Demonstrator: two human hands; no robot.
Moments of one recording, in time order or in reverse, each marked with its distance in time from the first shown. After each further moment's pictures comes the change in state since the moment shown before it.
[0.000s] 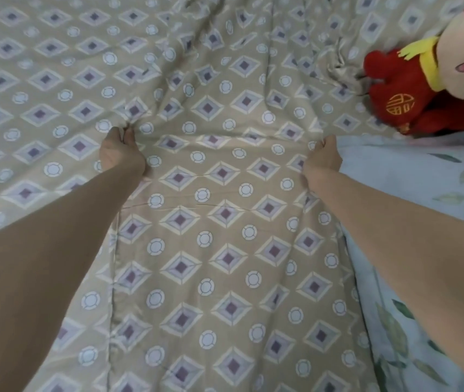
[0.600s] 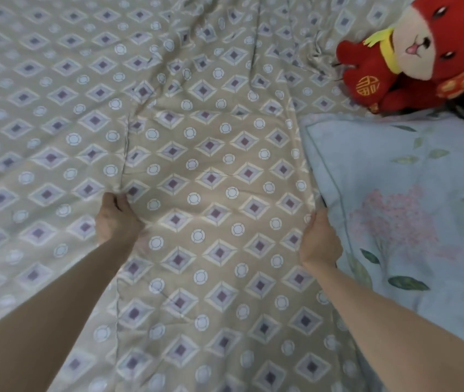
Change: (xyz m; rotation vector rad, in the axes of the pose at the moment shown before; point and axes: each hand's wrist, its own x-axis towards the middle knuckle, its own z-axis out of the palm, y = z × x) left_hand -0.143 -0.118 -0.060 0.089 -0.077 -0.078; right_hand -0.164 0.162 -0.034 -0.359 0.061 -0.094
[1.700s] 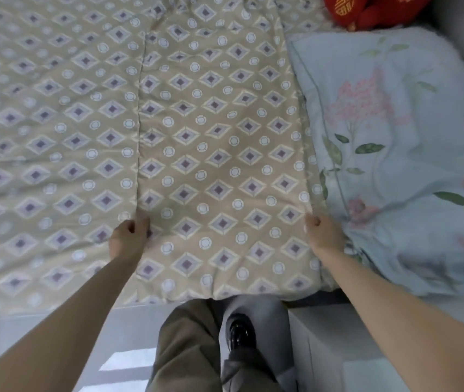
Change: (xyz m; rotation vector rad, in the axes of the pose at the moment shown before) left_hand -0.245 -0.205 -0.052 -0.077 -0.188 -0.093; right_hand -0.209 0.180 -0.015 0.236 -0.328 0.077
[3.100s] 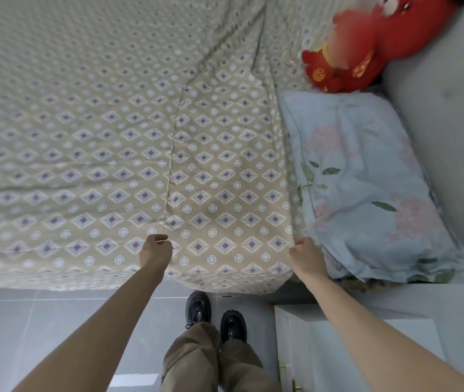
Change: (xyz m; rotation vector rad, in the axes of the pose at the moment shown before) left_hand -0.148 0.013 -0.077 -0.242 -0.095 -0.150; right_hand -0.159 -0.006 -0.075 -0.028 -0.070 -0.046
